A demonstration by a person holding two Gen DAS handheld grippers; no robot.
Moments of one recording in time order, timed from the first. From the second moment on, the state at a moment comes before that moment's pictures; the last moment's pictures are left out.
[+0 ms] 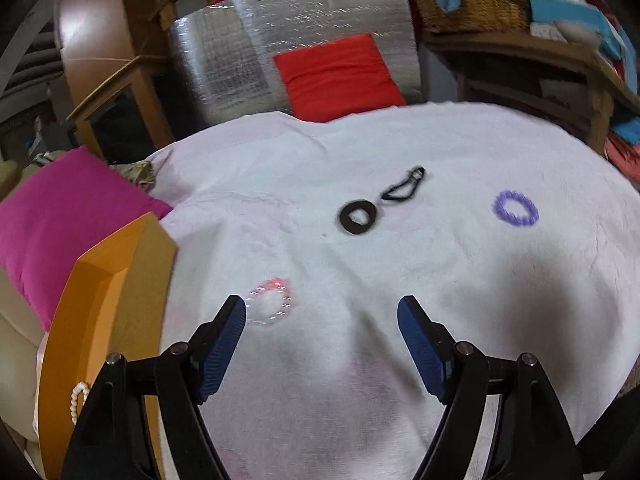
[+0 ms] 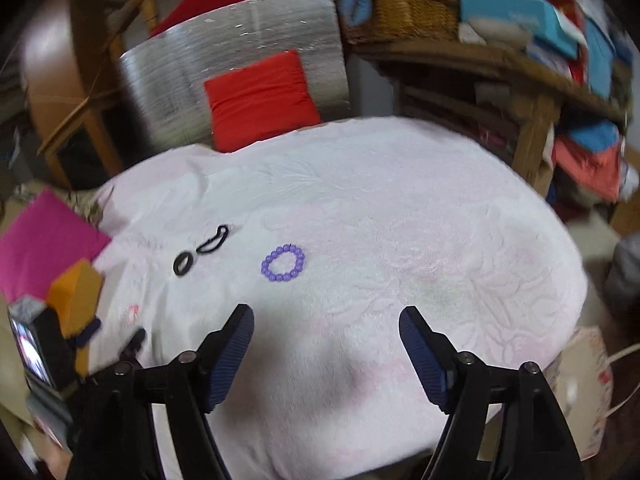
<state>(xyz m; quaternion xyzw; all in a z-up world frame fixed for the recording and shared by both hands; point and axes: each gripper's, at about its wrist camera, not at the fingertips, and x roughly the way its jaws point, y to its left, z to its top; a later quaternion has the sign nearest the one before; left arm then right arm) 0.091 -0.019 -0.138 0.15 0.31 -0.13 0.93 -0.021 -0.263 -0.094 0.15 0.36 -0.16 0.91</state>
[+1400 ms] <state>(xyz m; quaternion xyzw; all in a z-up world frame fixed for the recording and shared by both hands) 0.215 -0.018 -0.135 0.06 0.37 -0.08 0.92 0.149 -0.345 -0.167 0.38 0.42 0.02 0.83</state>
